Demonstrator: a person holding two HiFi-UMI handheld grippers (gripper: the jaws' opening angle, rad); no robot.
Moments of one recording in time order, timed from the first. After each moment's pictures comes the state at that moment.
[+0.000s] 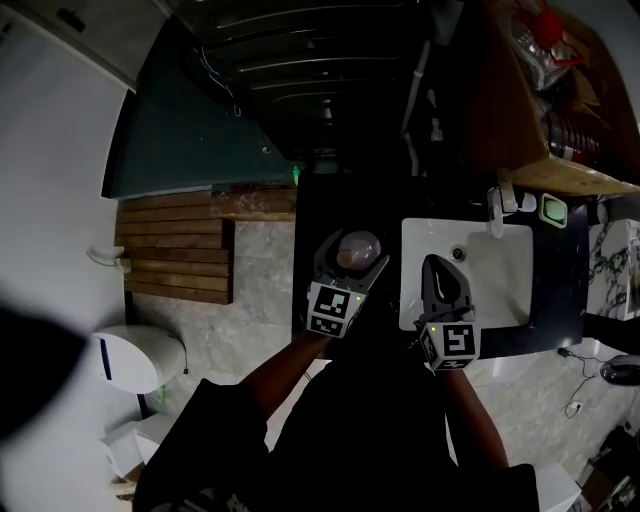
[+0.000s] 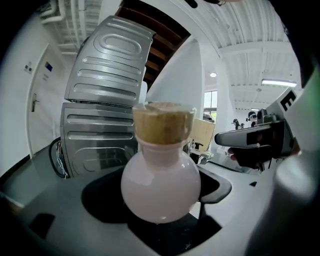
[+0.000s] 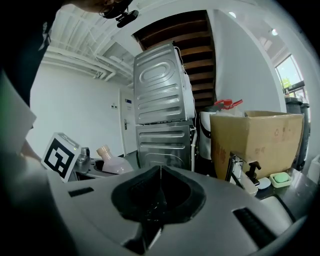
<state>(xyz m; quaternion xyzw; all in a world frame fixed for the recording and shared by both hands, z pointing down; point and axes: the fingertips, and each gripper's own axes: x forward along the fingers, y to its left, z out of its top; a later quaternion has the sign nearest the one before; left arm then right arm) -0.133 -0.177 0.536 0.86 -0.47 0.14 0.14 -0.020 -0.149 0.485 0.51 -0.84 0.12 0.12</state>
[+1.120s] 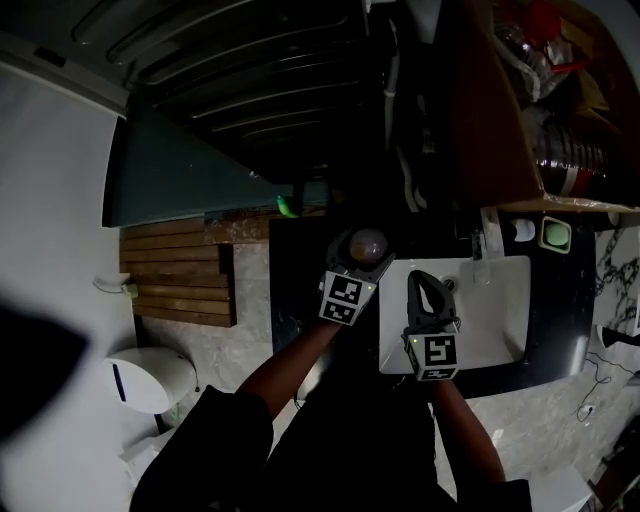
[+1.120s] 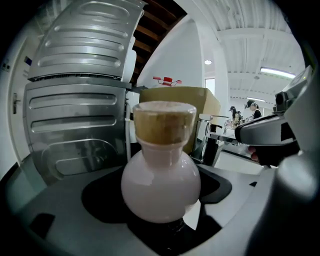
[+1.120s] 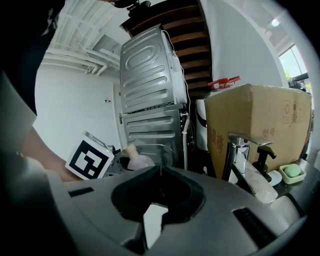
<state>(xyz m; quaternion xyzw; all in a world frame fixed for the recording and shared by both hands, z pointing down) -0.054 -0.307 0.620 0.87 -0.43 0.20 0.14 0.017 -0.238 0.550 0.51 -0.84 0.15 0.13</state>
